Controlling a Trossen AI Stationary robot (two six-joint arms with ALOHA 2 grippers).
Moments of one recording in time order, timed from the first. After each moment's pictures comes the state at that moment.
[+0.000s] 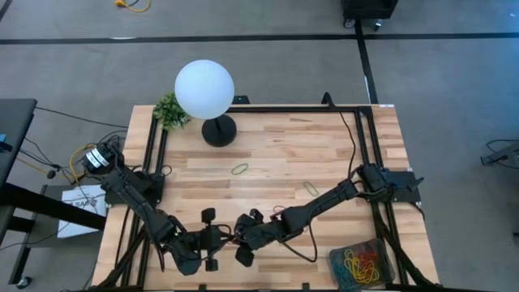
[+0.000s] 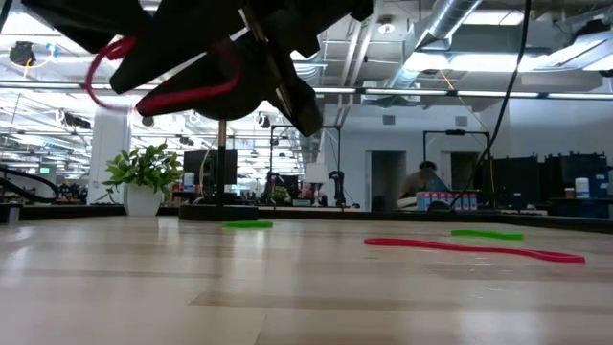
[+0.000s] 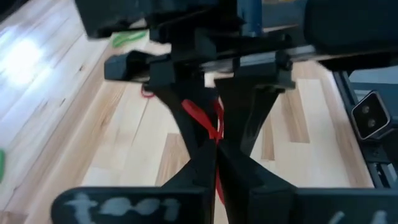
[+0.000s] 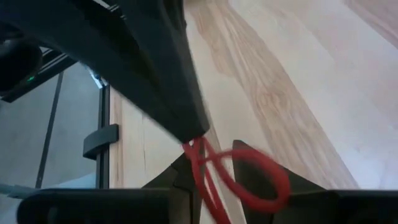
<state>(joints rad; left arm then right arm) -0.81 1.60 0.94 -0.14 -0.77 -0.60 0.44 2.18 1.59 -0.07 0.22 0.70</state>
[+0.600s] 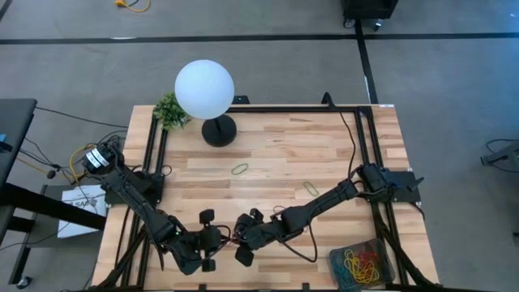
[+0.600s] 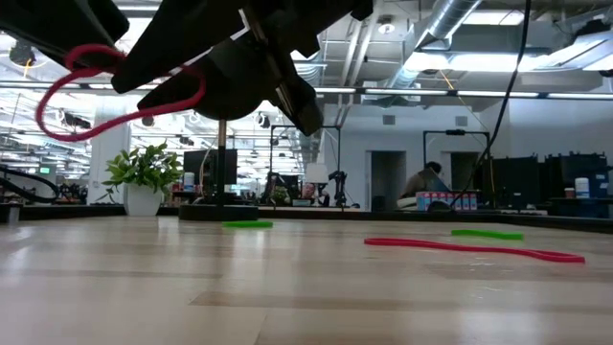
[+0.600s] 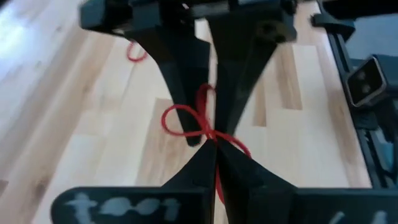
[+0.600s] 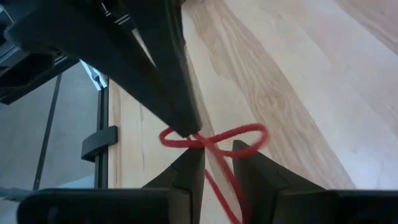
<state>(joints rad) -0.81 1.60 0.94 -0.23 -0.66 -0.69 0.44 2.18 1.59 -0.07 0.24 0.70</state>
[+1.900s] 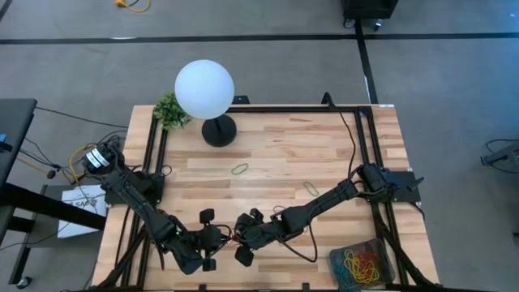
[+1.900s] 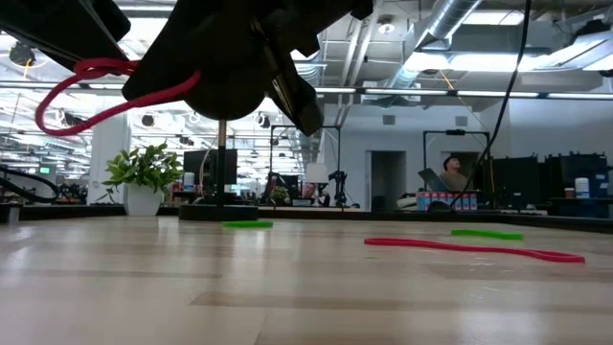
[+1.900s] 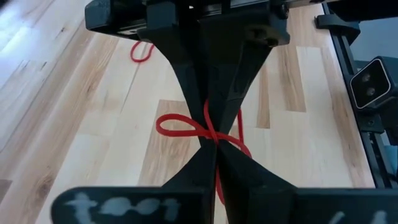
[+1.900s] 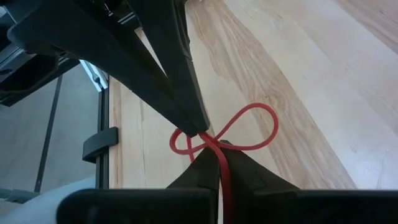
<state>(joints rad) -0.81 1.61 0.95 -0.24 -0.67 -0.70 0.44 2.18 1.59 -0.07 0.24 0.71</state>
